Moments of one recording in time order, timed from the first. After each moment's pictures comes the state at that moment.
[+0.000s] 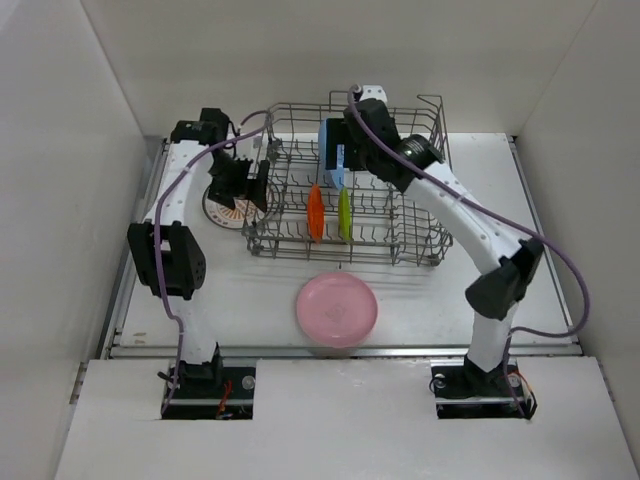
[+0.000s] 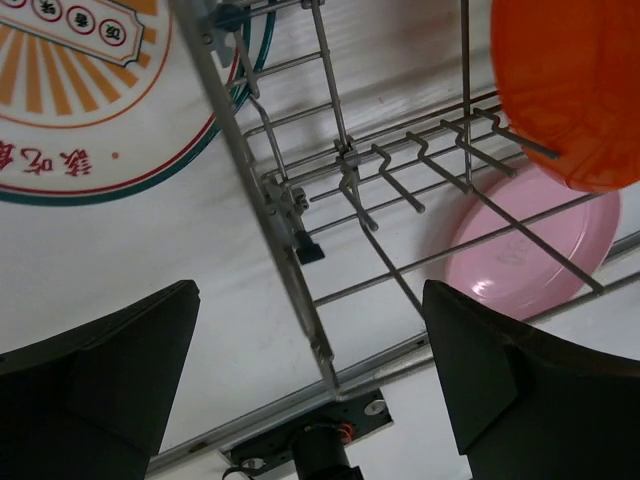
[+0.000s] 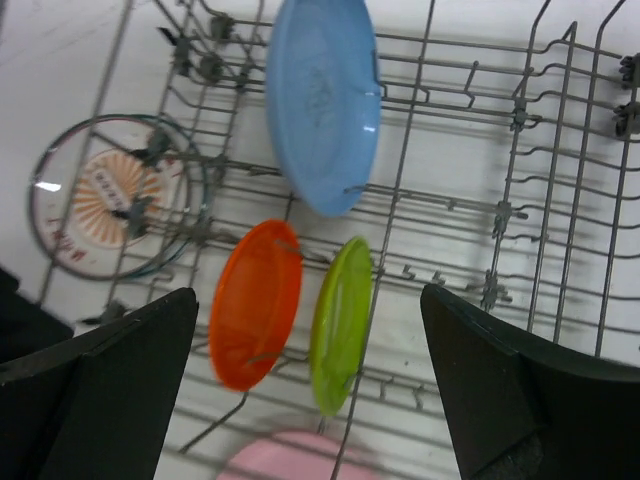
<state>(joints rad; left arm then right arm) -0.05 1.90 1.93 -1.34 0.36 0.14 0.74 1.81 2.09 -0.84 0.43 0.43</state>
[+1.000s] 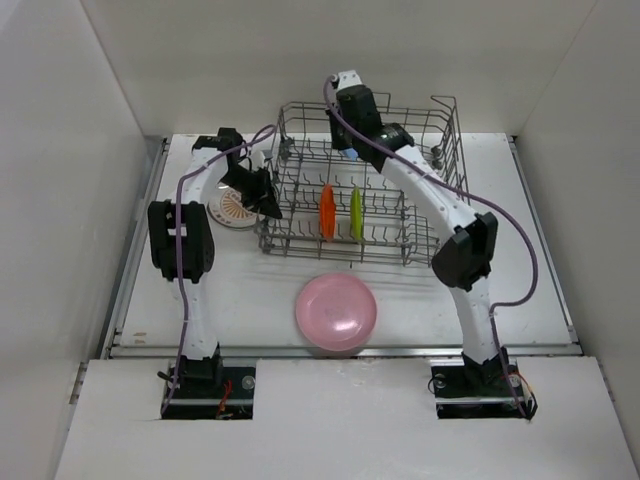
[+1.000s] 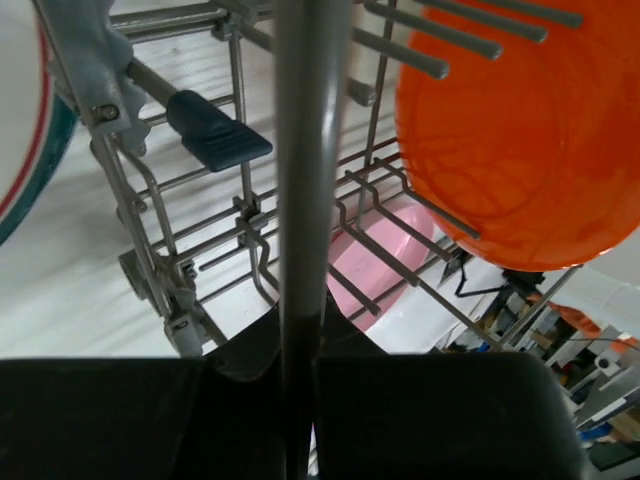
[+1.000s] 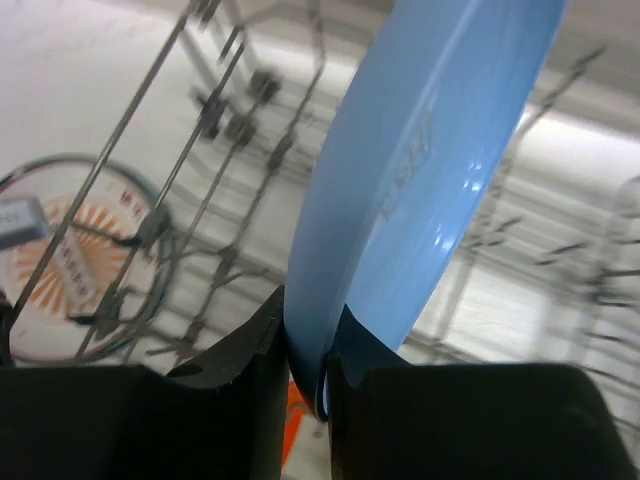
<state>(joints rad) -0.10 2.13 1.90 -1.24 0.69 -0.13 0.58 2.25 2.37 -0.62 0.21 0.18</state>
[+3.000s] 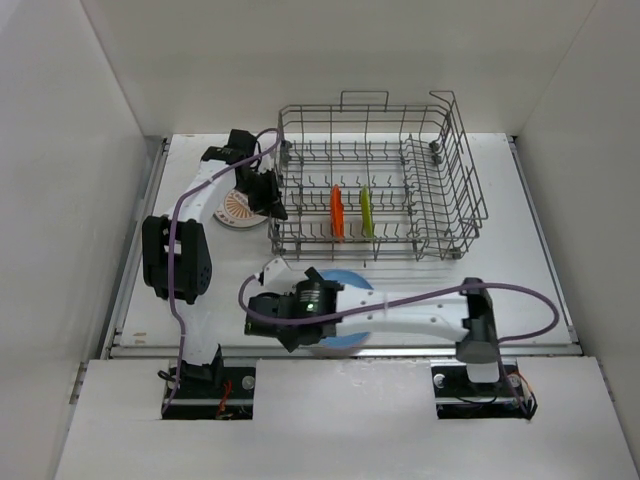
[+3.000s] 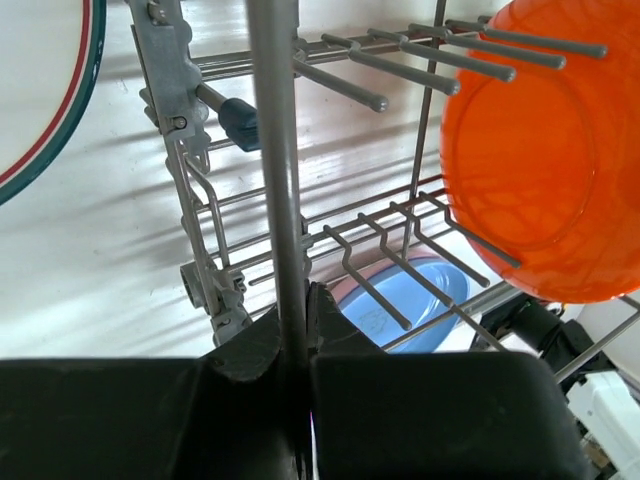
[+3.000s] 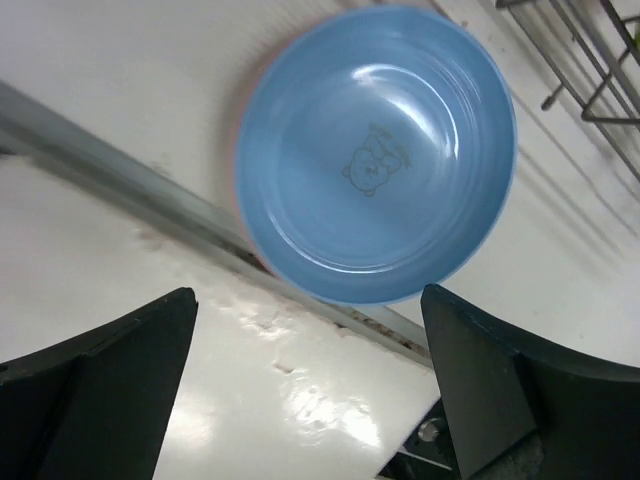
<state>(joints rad) -0.19 1.90 1.63 -0.93 0.48 -0.35 1.48 1.97 1.88 -1.33 0.60 0.71</state>
